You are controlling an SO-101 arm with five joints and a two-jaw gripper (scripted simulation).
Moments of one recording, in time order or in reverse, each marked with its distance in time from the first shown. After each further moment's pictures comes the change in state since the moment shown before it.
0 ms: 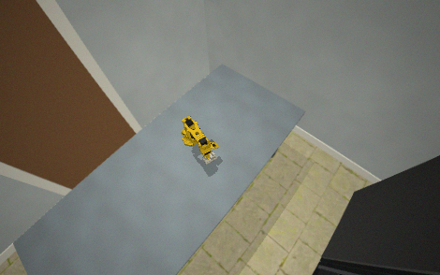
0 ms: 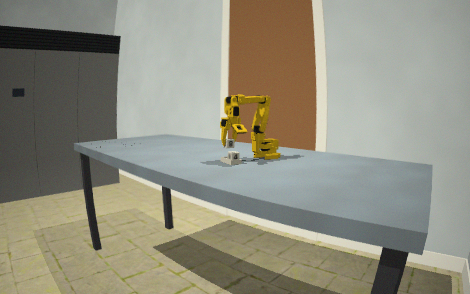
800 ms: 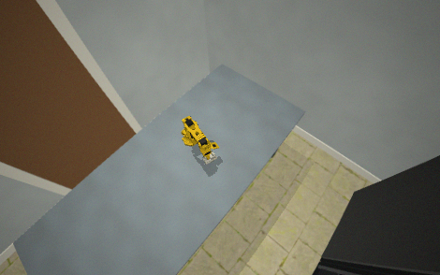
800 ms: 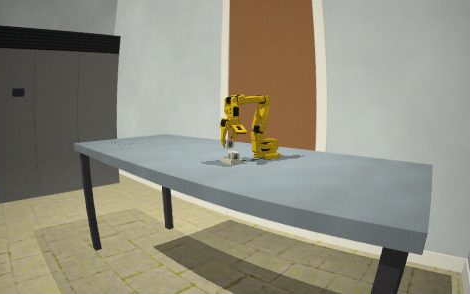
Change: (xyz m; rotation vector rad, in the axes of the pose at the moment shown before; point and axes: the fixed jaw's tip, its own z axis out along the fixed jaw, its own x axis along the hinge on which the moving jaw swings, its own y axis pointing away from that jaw) arm 0.000 -0.002 0.001 0.015 -0.001 0.000
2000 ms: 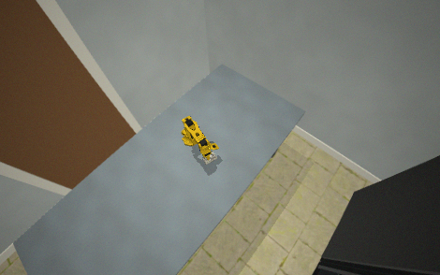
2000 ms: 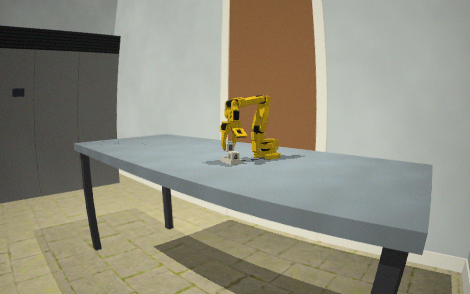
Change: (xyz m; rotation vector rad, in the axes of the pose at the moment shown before) arm 0.000 0.002 0.013 -0.003 0.000 0.000
